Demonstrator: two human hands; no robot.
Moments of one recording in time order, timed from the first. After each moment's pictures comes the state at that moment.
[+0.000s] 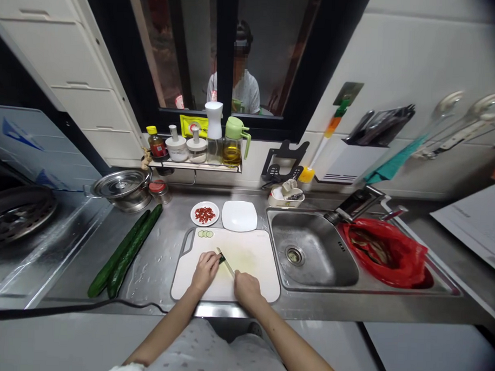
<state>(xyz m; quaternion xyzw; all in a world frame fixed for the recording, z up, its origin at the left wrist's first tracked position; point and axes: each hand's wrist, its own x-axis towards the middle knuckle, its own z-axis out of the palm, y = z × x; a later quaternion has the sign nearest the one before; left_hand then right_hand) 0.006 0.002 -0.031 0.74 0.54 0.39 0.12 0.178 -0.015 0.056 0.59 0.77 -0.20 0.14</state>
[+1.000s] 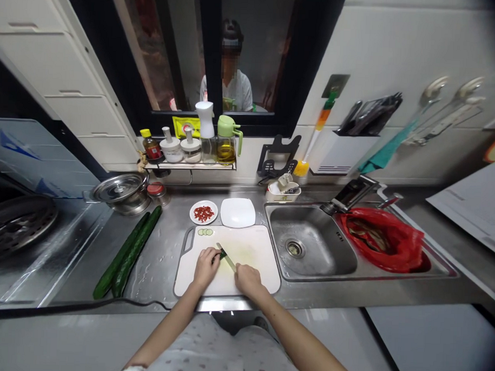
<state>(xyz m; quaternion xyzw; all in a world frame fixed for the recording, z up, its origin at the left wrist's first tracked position) 0.007 0.003 -0.017 0.72 0.56 0.38 0.15 0.179 -0.010 0.066 0.61 0.75 -0.23 0.12</state>
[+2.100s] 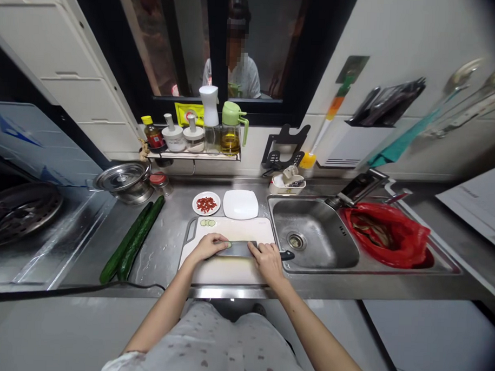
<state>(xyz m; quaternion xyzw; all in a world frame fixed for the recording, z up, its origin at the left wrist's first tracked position) -0.004 0.034 0.048 0.61 0.54 0.27 0.51 0.240 -0.004 0.071 0.52 0.85 0.05 -0.07</state>
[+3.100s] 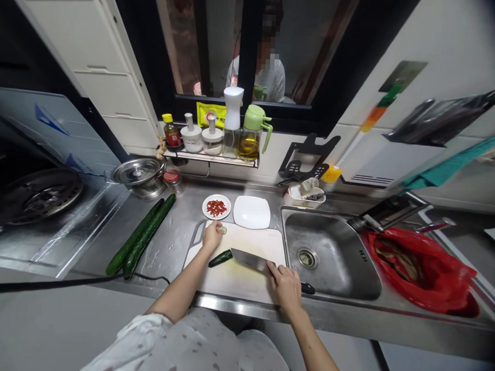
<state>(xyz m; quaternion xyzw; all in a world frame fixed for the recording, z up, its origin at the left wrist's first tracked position) -0.011 0.098 -0.003 0.50 0.77 0.28 0.27 0.272 -0.002 0.044 0.57 0.82 0.02 -0.05</state>
